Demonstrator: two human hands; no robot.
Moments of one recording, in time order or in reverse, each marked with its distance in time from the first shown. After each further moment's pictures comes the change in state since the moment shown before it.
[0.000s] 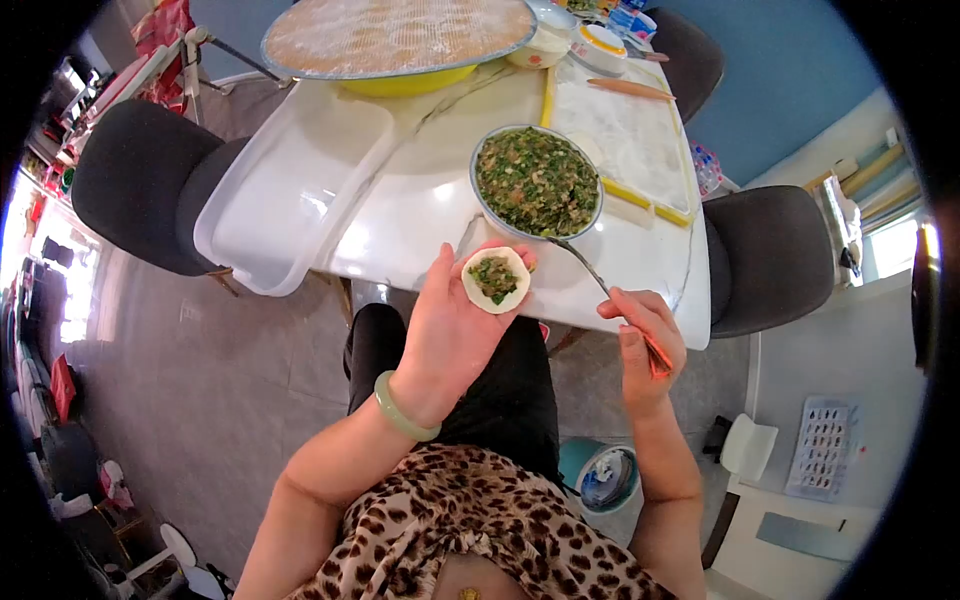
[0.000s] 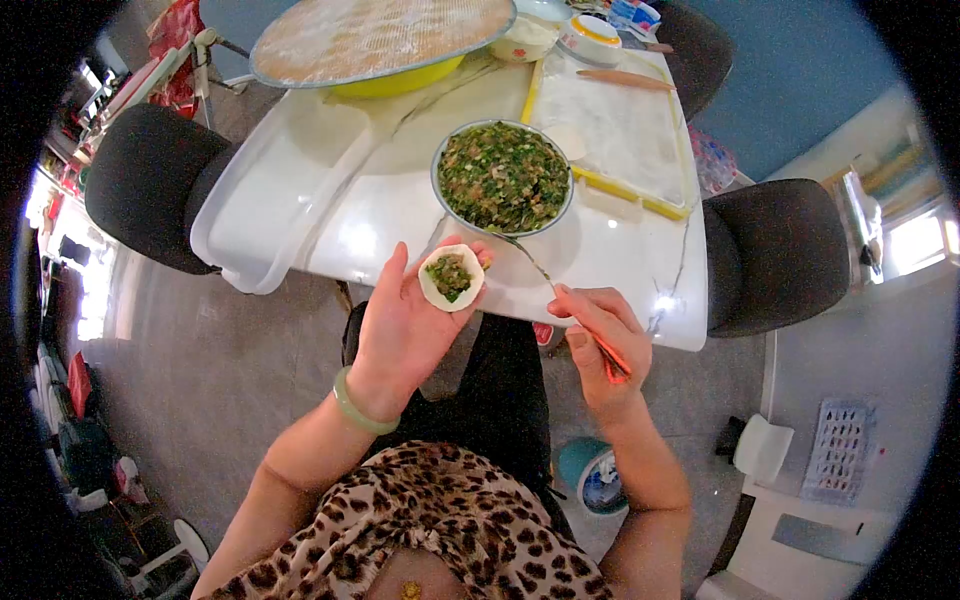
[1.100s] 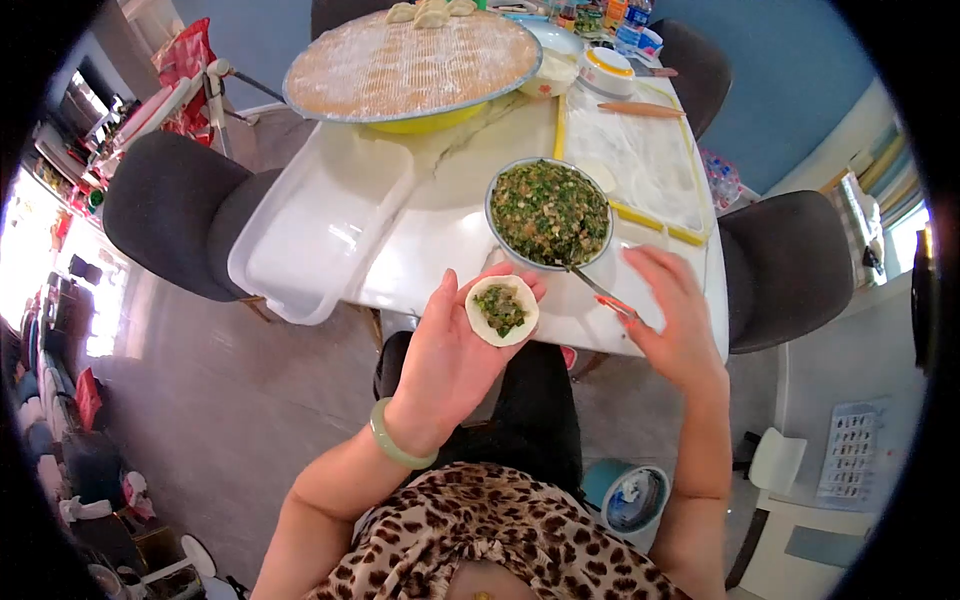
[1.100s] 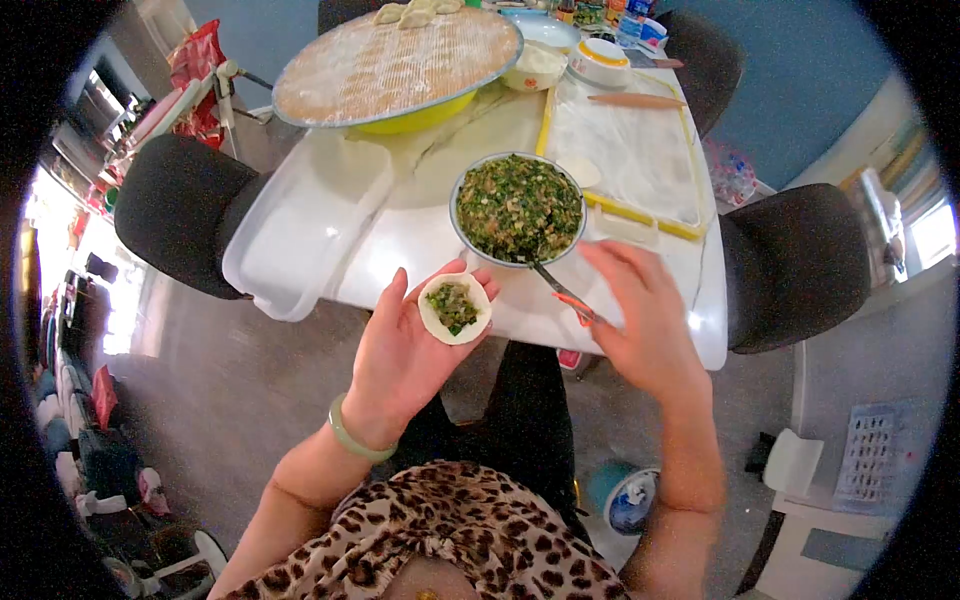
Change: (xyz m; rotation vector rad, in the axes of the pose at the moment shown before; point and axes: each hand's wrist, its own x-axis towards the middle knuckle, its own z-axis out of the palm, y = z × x) left_hand -0.018 0.022 0.015 0.035 -0.089 -0.024; right_hand 0.058 -0.012 -0.025 -0.499 -0.344 0.026
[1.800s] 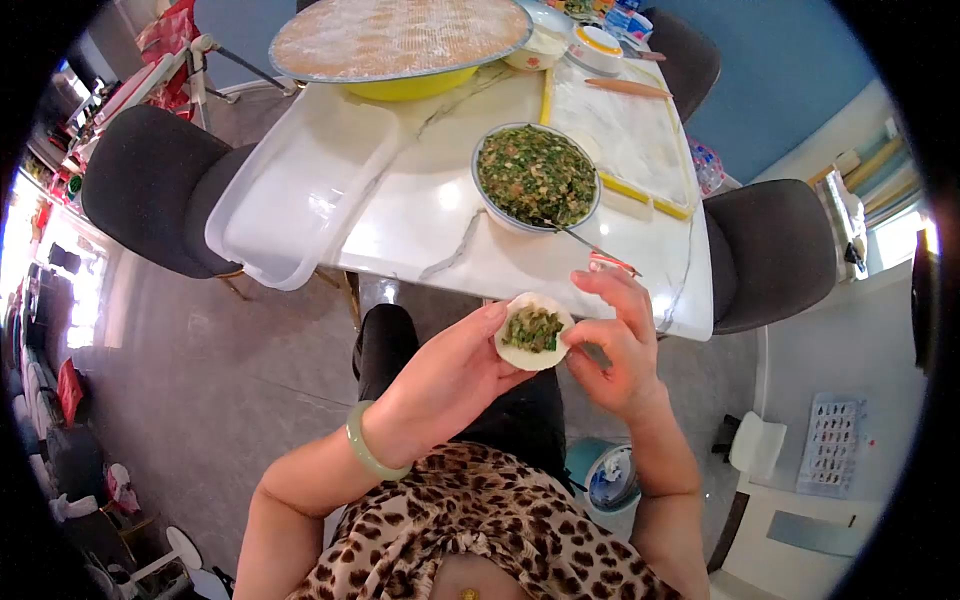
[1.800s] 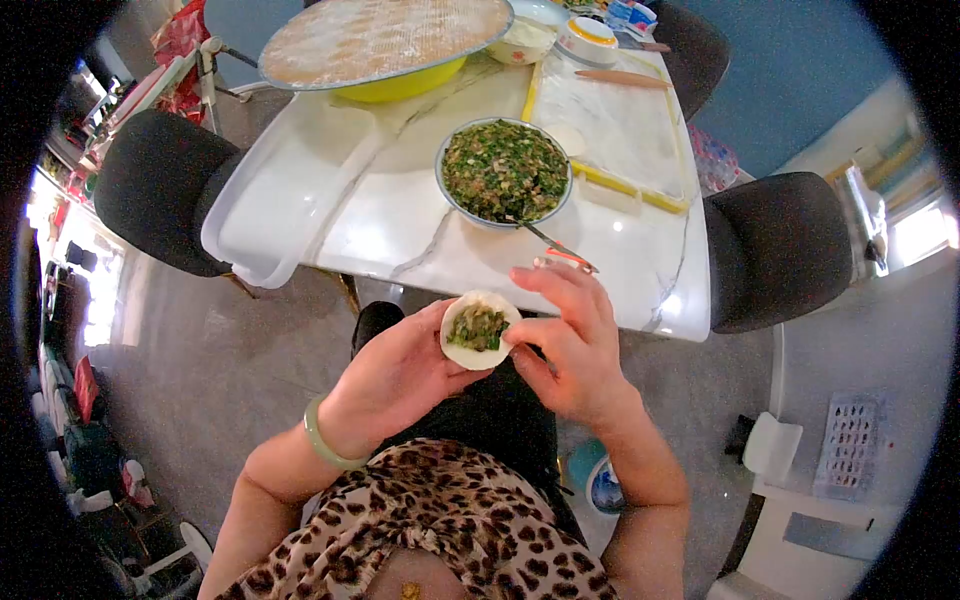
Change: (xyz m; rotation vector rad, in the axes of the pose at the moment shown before) left_hand -0.039 -0.018 0.000 0.226 -0.057 -0.305; right_hand -0.035 -0.032 0.042 0.092 0.260 -0.256
